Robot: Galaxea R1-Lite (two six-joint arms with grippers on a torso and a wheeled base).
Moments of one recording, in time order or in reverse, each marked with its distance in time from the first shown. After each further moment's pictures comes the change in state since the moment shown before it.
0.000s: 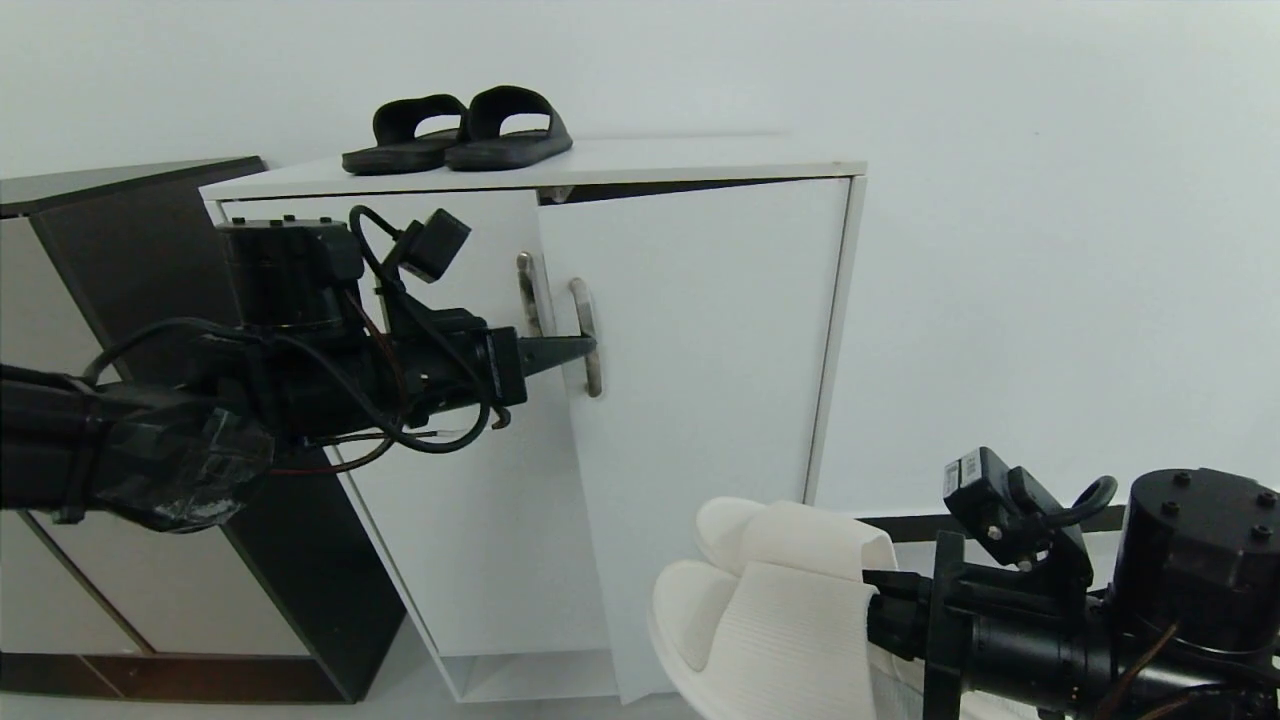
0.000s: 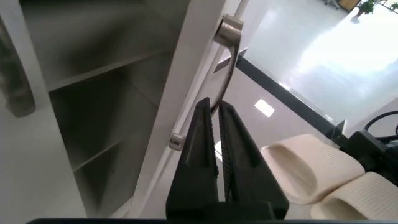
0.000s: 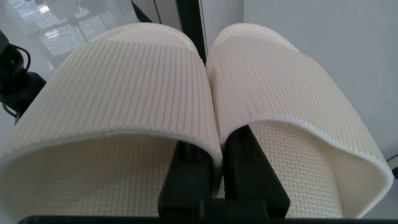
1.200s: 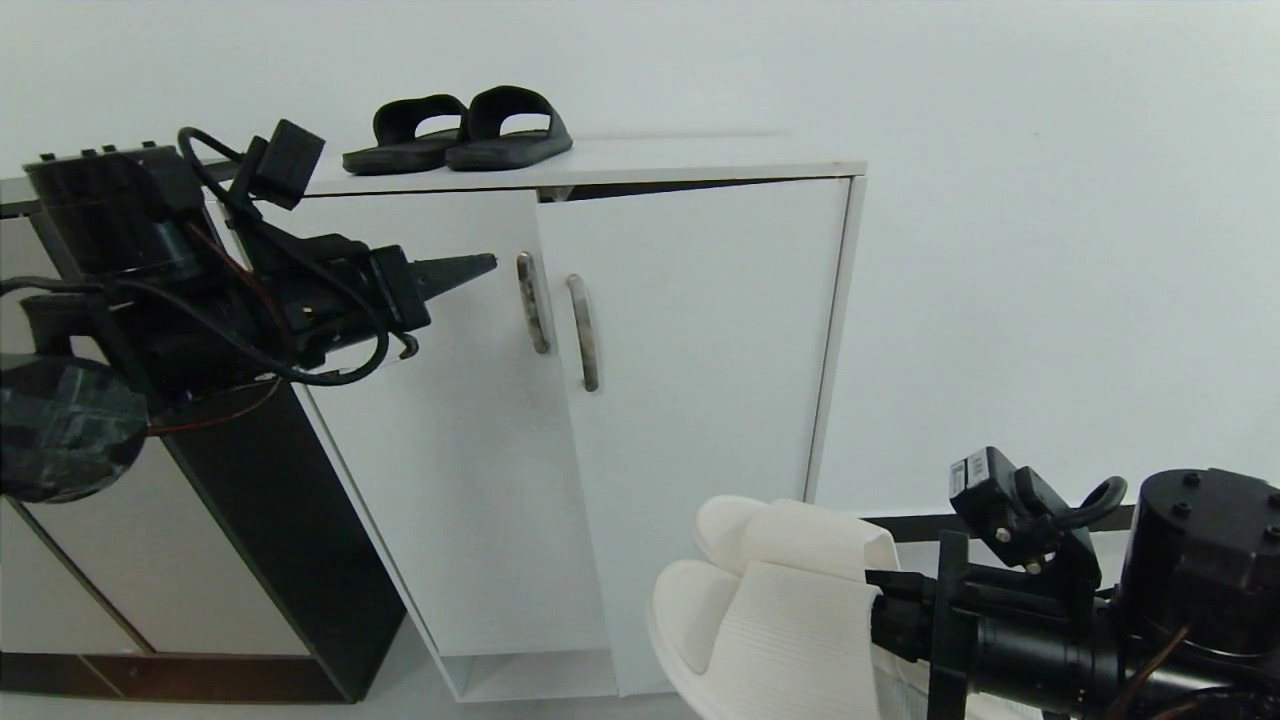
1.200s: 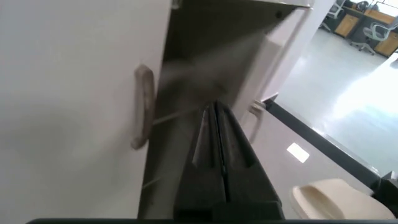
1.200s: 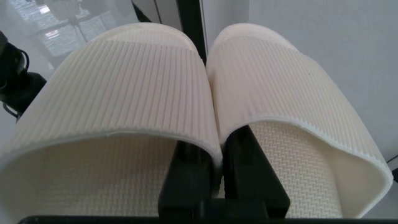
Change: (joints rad) left arm 0.146 -0.084 -0.046 -0.039 0.040 -0.005; right arm 0.005 -0.011 0.003 0.000 -0.001 -0.003
